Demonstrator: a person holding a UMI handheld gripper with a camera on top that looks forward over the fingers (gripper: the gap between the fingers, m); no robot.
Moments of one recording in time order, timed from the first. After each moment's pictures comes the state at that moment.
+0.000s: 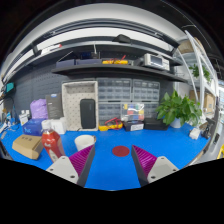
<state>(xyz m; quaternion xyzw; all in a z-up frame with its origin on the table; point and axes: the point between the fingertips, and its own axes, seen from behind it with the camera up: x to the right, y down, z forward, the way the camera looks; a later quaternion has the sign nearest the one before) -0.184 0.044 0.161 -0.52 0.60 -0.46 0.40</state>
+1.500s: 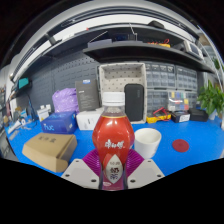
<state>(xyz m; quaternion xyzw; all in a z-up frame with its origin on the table) -0.084 0.259 0.086 -0.58 0.56 -0.37 0.46</state>
